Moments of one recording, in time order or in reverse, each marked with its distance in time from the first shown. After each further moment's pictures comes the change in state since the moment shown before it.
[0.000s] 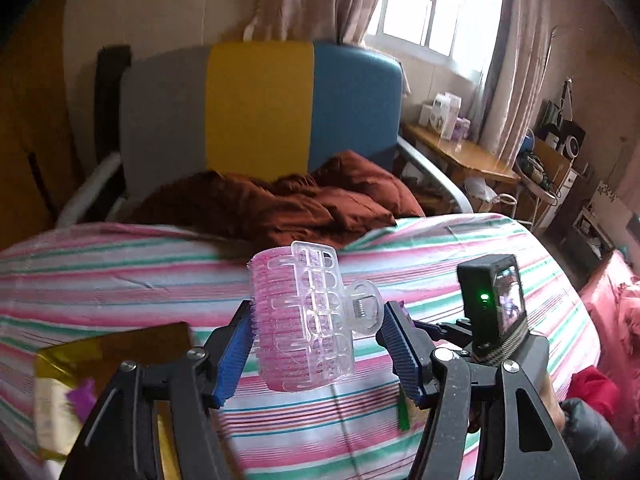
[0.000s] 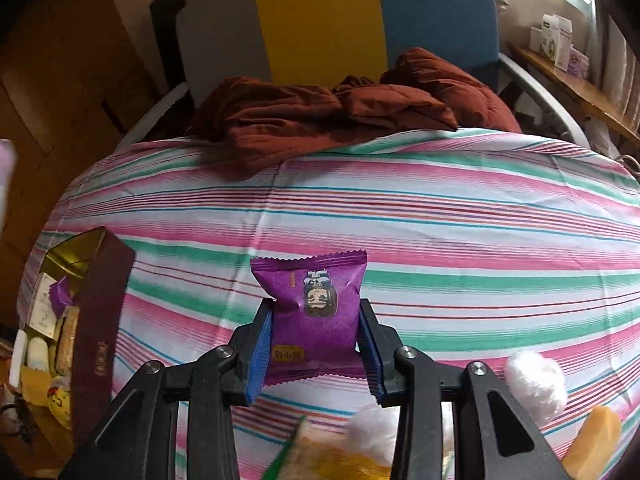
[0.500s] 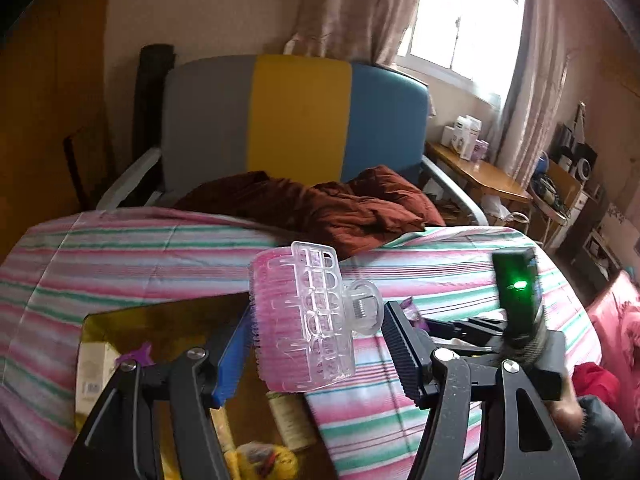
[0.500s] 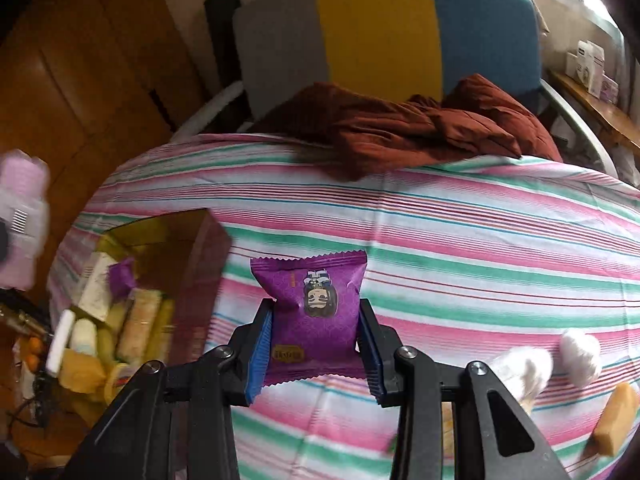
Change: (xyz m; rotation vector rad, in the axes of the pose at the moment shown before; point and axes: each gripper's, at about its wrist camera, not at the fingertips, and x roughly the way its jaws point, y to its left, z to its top) left arm -0.061 0.065 -0.042 -0.080 -0.039 0.053; right arm -0.039 0.093 -0.018 -0.070 -0.048 0.123
